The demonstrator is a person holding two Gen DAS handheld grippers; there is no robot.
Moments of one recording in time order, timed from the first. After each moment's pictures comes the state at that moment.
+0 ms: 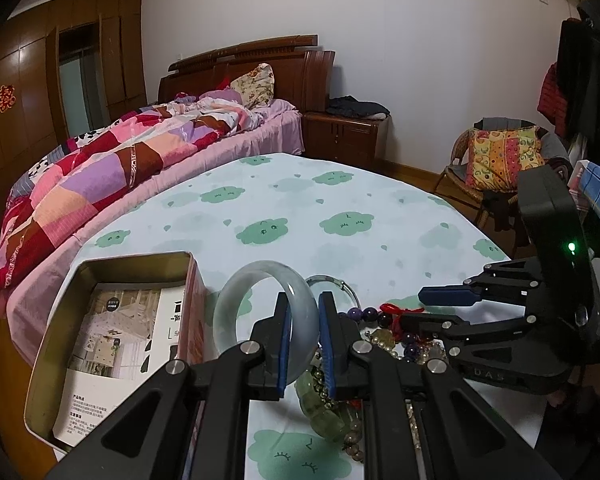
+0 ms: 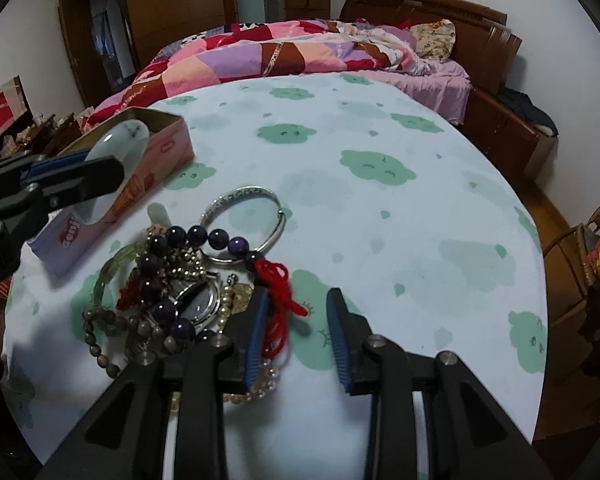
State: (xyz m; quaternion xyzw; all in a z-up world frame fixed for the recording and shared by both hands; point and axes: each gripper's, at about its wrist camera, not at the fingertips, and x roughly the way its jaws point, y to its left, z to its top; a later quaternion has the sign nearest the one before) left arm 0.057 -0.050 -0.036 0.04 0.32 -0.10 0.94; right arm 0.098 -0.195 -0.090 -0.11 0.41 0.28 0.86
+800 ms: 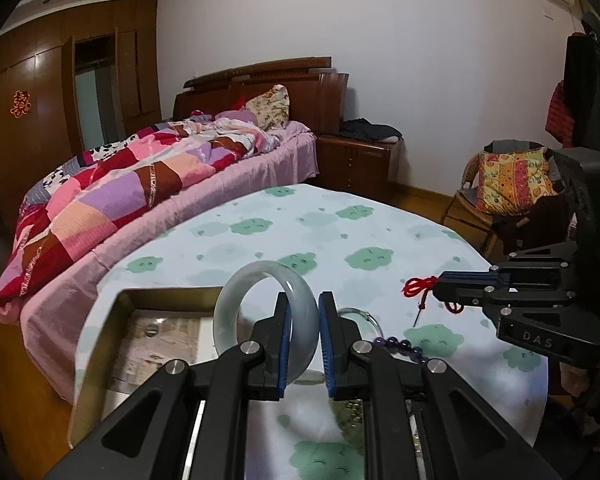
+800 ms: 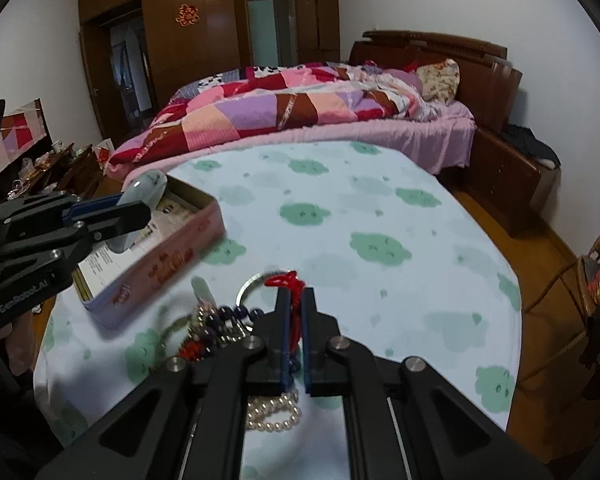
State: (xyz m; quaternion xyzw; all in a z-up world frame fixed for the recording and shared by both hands) left arm 0.052 -0.021 -0.001 0.03 0.28 -0.08 0.96; right arm 0.090 -0.185 -0.026 -0.09 0.34 0.31 0.88
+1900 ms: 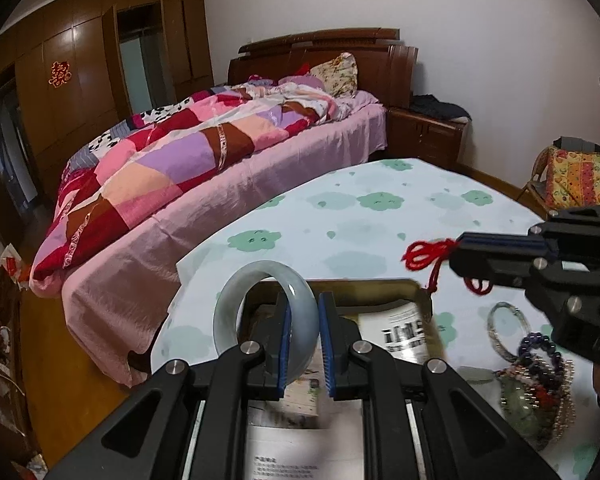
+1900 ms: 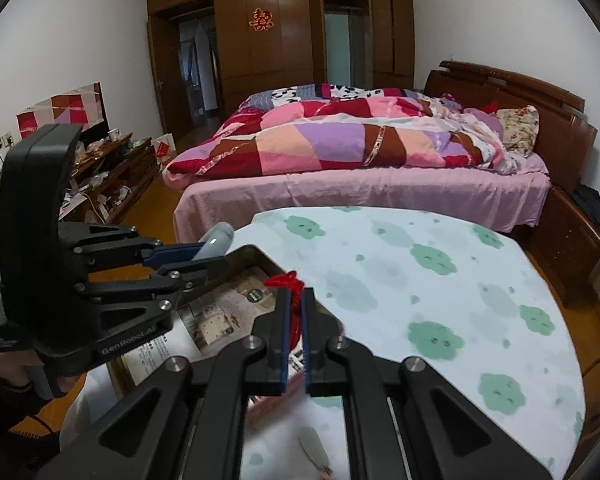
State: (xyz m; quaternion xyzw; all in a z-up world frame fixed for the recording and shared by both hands) left arm 0.111 0.100 -0.025 0.03 0.34 0.03 0.94; right arm 0.123 -0.035 -0.008 -0.12 0.30 0.42 0.85
